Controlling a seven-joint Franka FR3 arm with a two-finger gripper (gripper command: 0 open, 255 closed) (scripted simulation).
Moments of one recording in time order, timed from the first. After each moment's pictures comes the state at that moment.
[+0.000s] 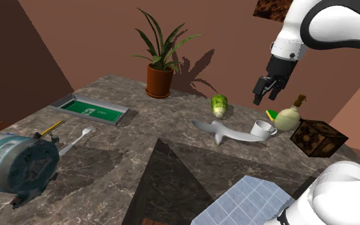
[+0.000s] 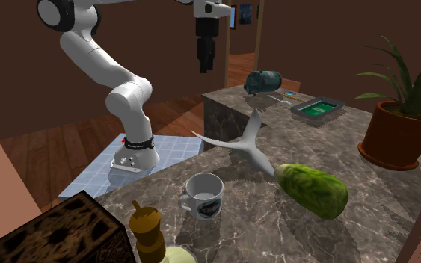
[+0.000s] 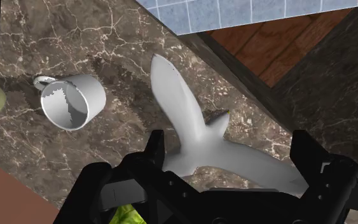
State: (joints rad) arm -0.02 -0.75 0.00 -2.31 -0.10 1.55 0.11
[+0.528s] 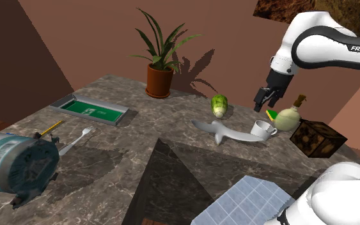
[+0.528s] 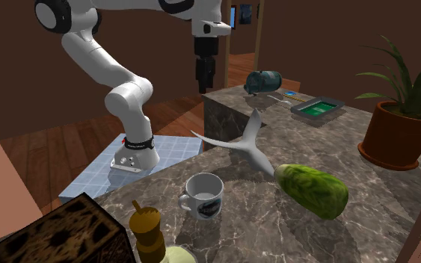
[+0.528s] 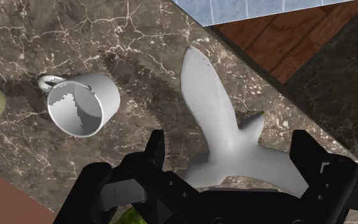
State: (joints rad) arm -0.06 -0.75 -0.11 -2.43 -0.17 1.70 0.02
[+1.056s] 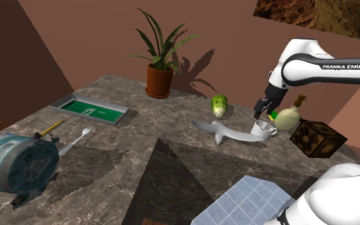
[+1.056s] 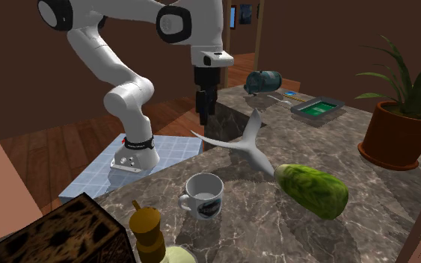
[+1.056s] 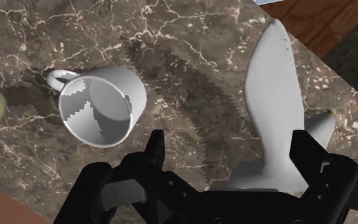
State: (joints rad) arm -0.12 -0.64 -0.28 -2.52 -0.26 1.94 -0.11
